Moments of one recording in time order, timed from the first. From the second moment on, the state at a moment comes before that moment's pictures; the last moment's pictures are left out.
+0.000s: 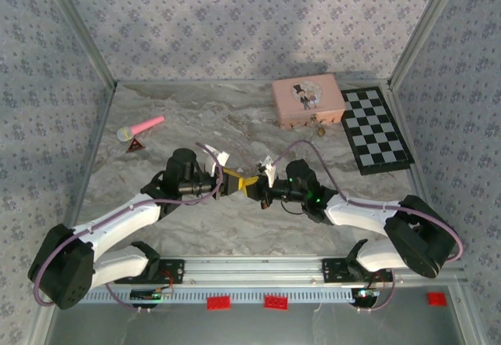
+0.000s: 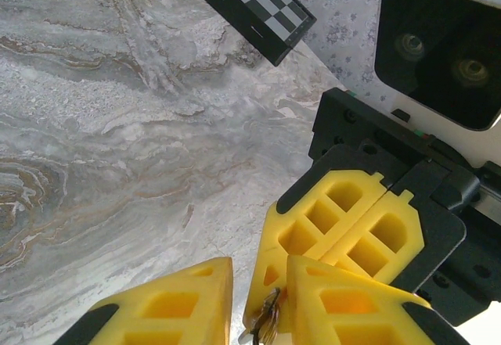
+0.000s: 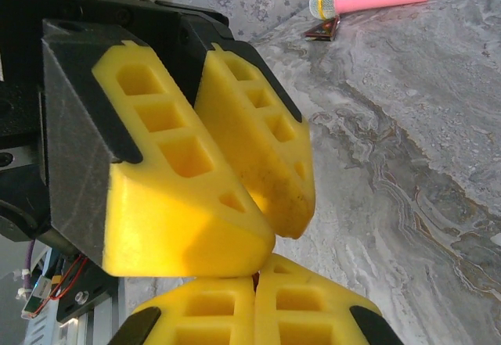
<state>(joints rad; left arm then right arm) -0.63 1.11 0.55 0.14 0.61 -0.41 0.82 1.33 0.50 0.55 -0.46 0.29</state>
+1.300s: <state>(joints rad) -0.63 1.11 0.55 0.05 0.35 -0.40 0.82 1.32 0.50 0.53 -0.36 0.31</state>
